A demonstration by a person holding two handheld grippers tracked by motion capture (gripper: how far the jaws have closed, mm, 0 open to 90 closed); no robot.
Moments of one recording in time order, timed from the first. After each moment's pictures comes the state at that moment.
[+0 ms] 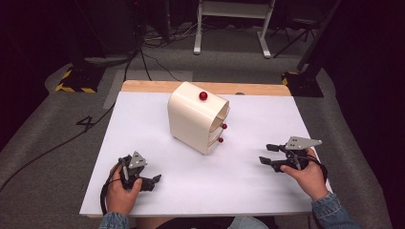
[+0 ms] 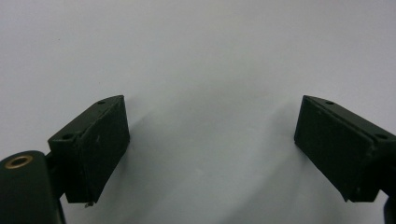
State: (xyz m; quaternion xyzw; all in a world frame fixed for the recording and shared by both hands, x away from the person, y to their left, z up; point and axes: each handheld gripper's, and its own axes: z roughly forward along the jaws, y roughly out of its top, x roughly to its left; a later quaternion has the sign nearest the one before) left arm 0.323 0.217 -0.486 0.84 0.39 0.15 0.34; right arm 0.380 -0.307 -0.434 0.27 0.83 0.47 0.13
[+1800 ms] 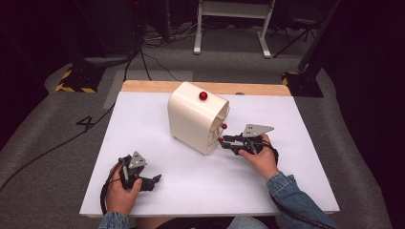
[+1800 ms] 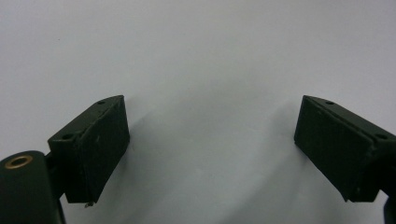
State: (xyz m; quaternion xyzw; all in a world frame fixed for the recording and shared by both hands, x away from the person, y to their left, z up) left arm 0.323 0.217 -0.486 0.84 0.39 0.15 0.34; right arm 0.439 -0.191 -0.463 0.19 0.83 0.51 0.10
